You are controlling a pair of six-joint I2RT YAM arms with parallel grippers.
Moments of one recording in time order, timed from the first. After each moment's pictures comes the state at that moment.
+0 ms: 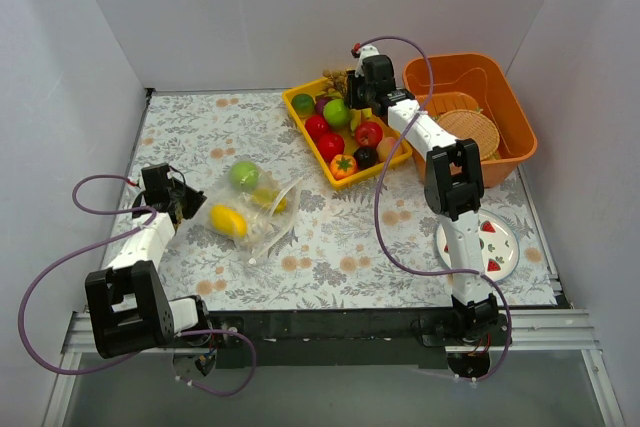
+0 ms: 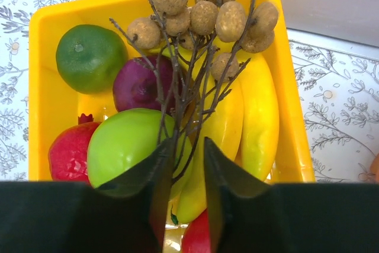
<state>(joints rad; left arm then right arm) 0.21 1.23 0.62 -0.16 0.10 -0.83 0.40 2.35 2.08 -0.23 -0.04 0.14</state>
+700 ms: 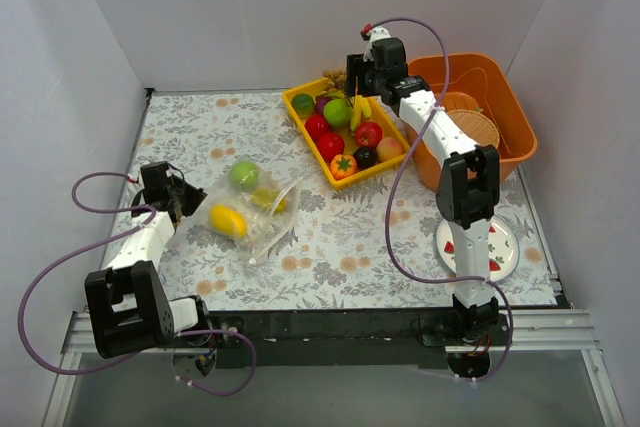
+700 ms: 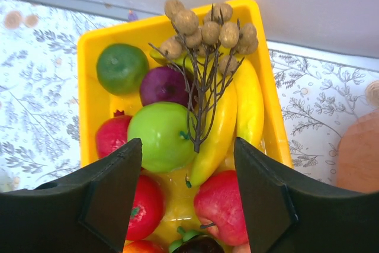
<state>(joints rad) 0.21 1.23 0.63 -0.16 0.12 -0.83 0.40 2.20 2.08 -0.35 -0.03 0.17</state>
